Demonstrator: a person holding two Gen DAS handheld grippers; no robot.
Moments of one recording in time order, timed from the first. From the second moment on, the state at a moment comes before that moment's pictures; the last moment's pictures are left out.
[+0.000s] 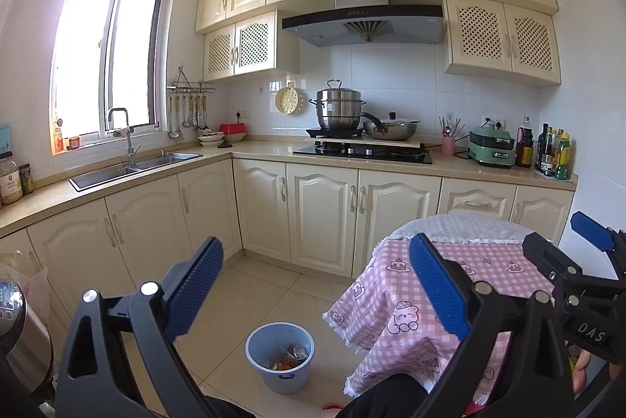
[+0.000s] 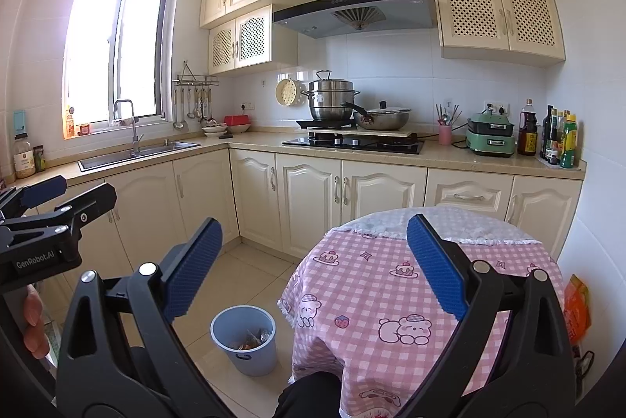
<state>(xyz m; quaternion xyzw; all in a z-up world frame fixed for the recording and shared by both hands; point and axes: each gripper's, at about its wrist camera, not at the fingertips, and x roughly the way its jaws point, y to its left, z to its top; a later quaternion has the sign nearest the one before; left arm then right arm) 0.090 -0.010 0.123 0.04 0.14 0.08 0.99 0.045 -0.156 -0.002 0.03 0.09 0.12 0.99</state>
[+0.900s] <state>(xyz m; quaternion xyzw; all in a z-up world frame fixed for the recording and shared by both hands) 0.095 -0.006 0.115 0.04 0.15 0.08 0.99 0.051 -0.155 -0.005 0.03 0.10 0.13 0.99</state>
